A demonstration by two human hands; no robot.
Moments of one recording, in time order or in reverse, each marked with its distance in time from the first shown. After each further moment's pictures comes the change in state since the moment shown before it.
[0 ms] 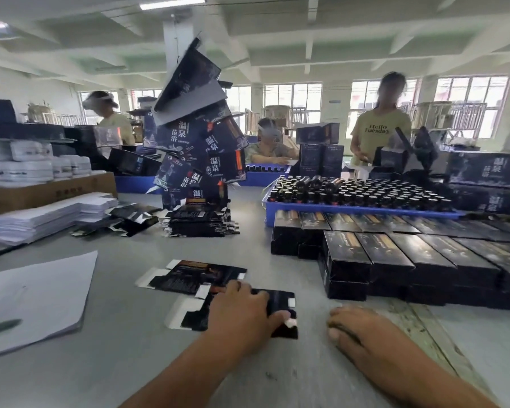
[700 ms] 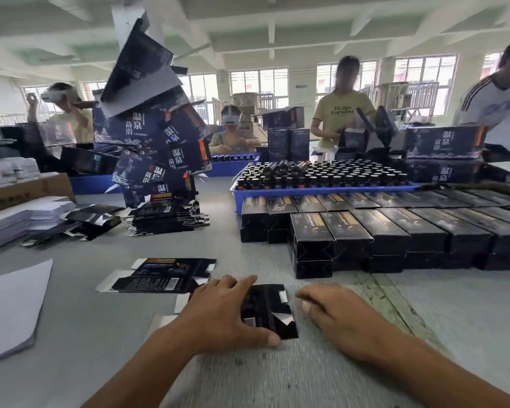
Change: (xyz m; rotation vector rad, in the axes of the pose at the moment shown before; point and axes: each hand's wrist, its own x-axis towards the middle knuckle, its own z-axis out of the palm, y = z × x) left_hand -0.007 0.000 -0.011 -0.197 -0.164 0.241; right_hand -0.003 -0.004 -0.004 0.105 -0.007 0.111
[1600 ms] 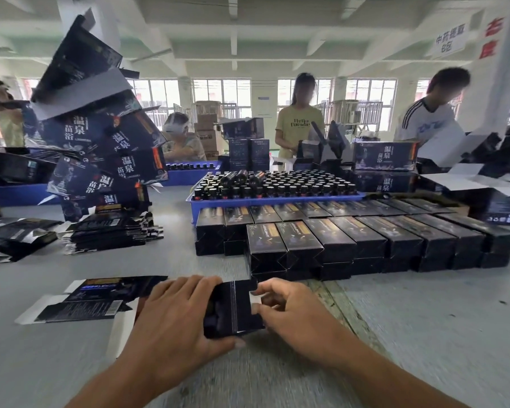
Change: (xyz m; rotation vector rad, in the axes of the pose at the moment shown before) left_hand -0.013 0.033 -0.009 0.117 0.472 0.179; right_hand -0.002 -0.015 -0.017 0.506 0.082 0.167
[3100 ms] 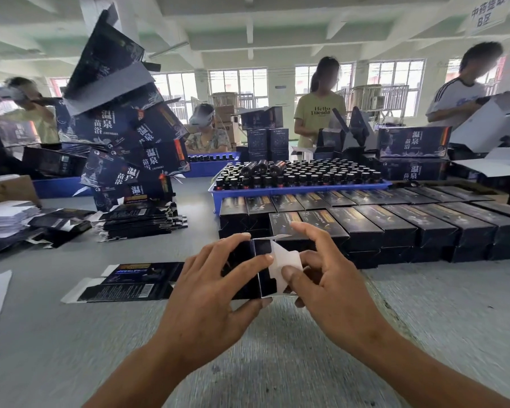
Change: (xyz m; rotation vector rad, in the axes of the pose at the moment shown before) left_hand -0.006 0.009 -0.016 -0.124 0.317 0.212; right_hand -0.015 -0.026 -0.001 0.082 0.263 -0.265
